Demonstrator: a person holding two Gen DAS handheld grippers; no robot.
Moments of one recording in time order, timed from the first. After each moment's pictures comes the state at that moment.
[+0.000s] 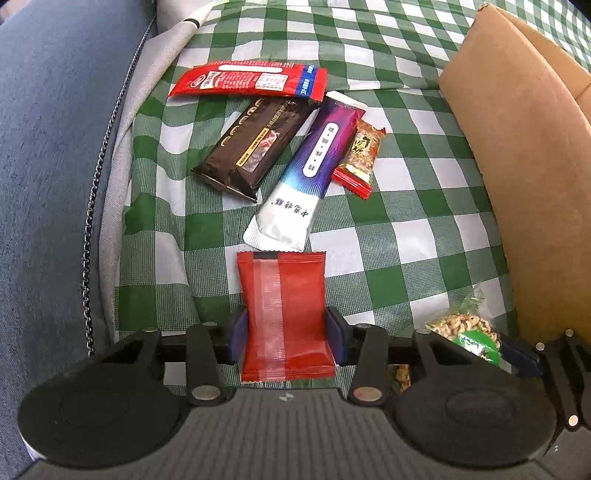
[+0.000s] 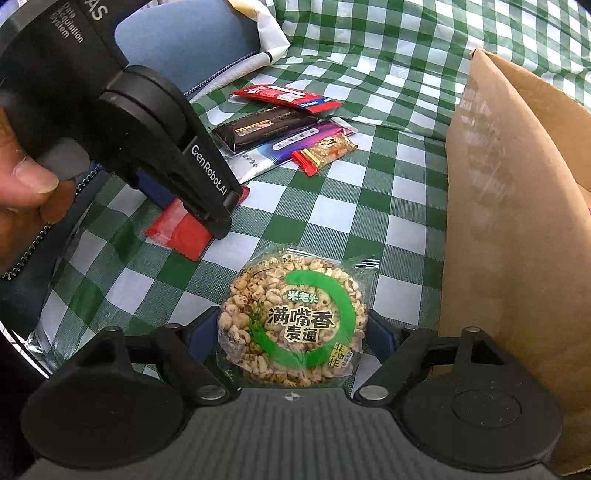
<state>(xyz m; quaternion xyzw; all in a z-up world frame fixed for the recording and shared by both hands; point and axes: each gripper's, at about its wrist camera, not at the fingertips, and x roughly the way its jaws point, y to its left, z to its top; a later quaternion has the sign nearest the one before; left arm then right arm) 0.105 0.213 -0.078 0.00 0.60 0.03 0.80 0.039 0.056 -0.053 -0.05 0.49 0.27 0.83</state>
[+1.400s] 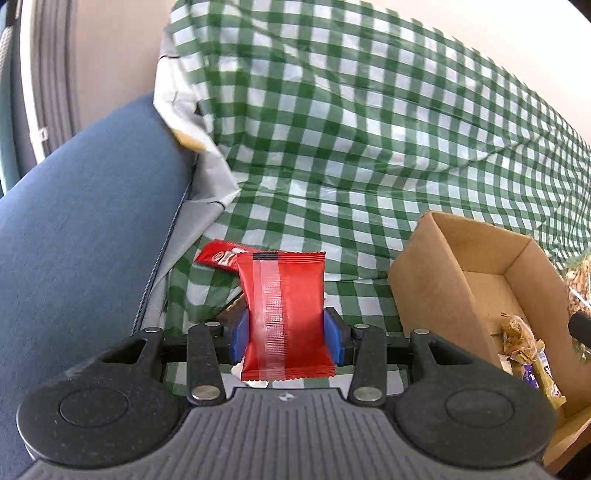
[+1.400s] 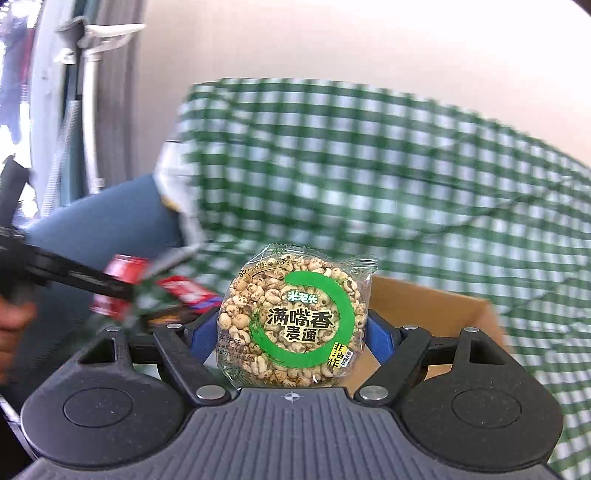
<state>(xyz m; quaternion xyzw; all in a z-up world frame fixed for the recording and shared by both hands) 0.054 0.195 0.031 -0.08 0.35 0.06 0.93 0.054 -0.089 0.080 -0.04 0.26 0.20 0.94</state>
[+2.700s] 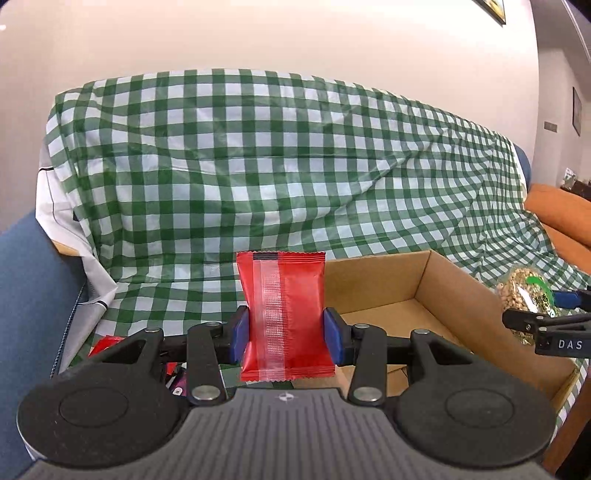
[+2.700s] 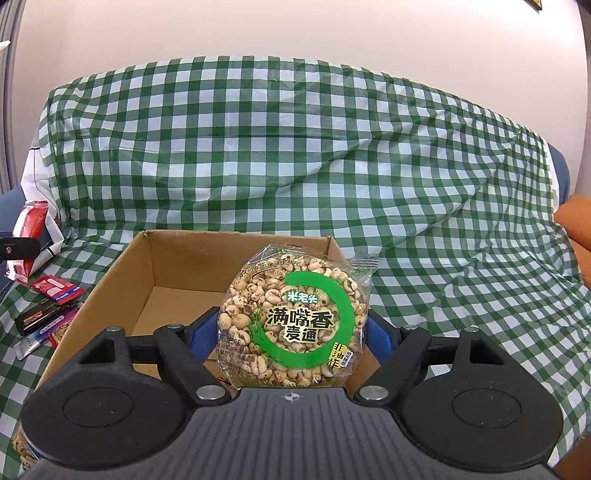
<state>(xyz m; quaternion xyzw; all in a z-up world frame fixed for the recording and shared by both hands) 0.052 0.074 0.040 0.01 0.22 -0.07 0.97 0.064 -0.188 0.025 0.00 0.29 0.03 0.96</state>
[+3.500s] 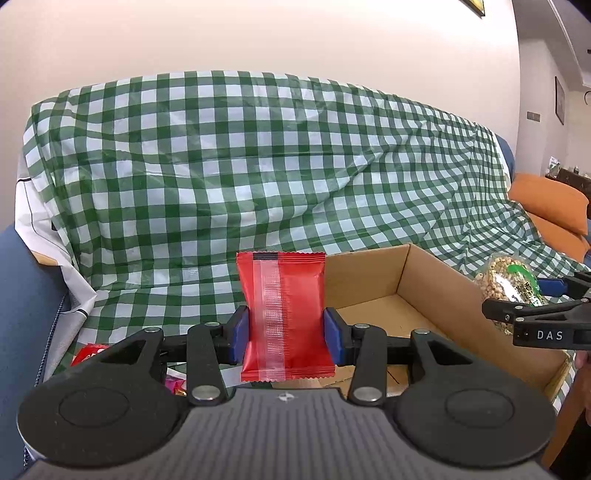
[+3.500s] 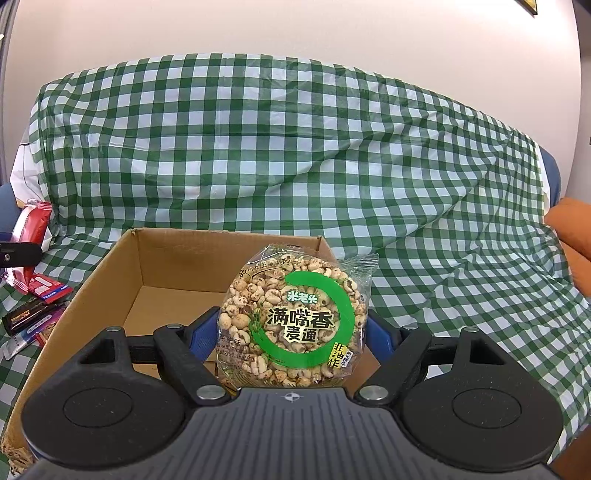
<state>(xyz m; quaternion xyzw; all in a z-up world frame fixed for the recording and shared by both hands) 0.054 0.058 0.034 0.02 0.22 -0.10 0.97 0.068 -0.186 0.022 -0.01 0.29 0.01 0.96</state>
